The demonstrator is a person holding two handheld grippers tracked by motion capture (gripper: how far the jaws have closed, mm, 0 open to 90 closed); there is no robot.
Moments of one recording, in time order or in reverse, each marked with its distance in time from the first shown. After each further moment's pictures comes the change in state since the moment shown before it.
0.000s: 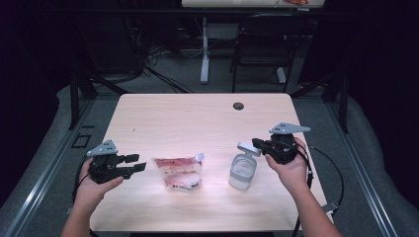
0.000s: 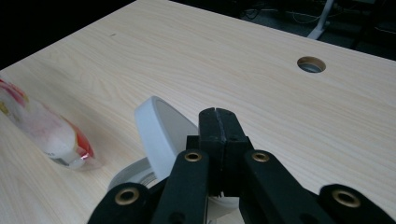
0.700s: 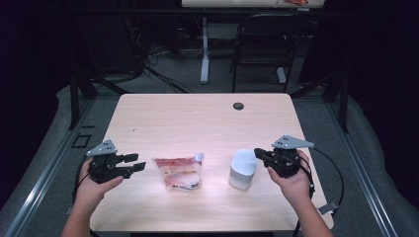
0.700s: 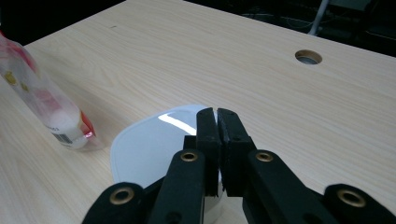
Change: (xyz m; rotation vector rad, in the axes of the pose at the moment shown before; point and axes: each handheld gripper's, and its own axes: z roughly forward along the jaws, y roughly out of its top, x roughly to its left) left arm 0.002 -0.001 0.000 -0.007 0.015 -0.007; right arm 0.012 -0.029 -0.013 -0.025 -0.025 -0.025
